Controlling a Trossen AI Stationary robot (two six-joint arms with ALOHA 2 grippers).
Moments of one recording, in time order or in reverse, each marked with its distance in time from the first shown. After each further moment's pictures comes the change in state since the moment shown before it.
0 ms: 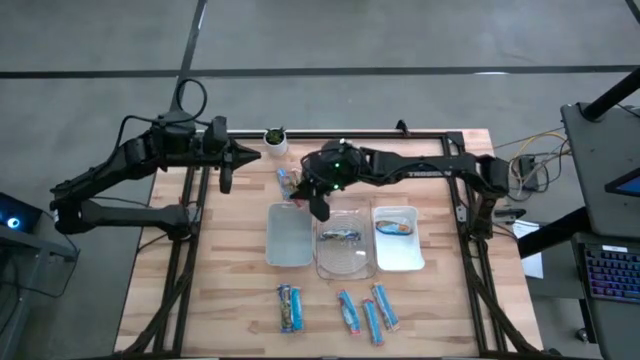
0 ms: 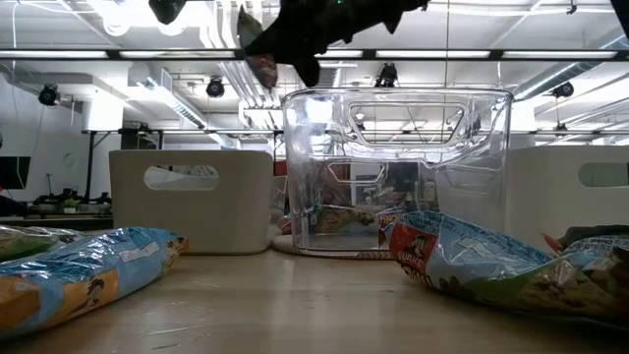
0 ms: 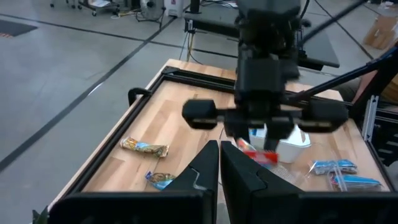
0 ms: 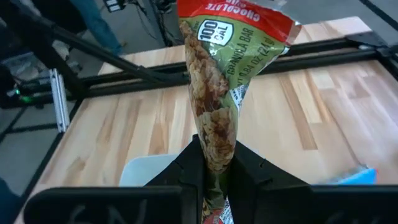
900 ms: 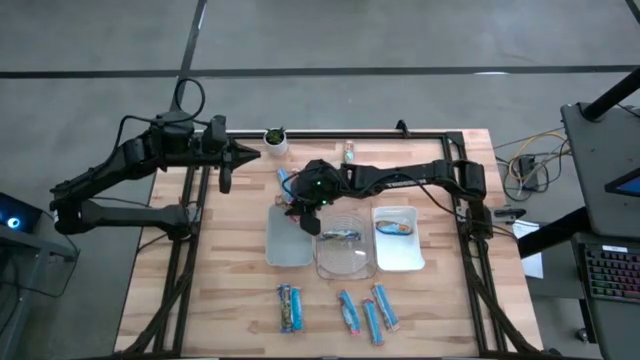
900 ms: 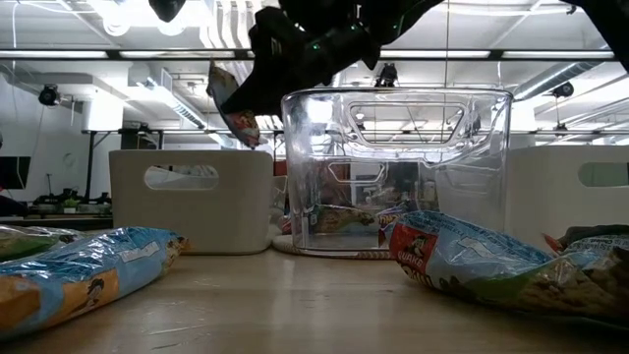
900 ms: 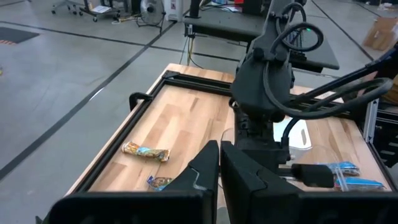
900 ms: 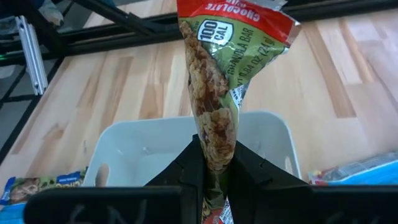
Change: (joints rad) left arm 0.000 -0.004 0.000 0.013 0.000 0.010; right arm 0.034 0.167 0.018 0.018 0.003 -0.012
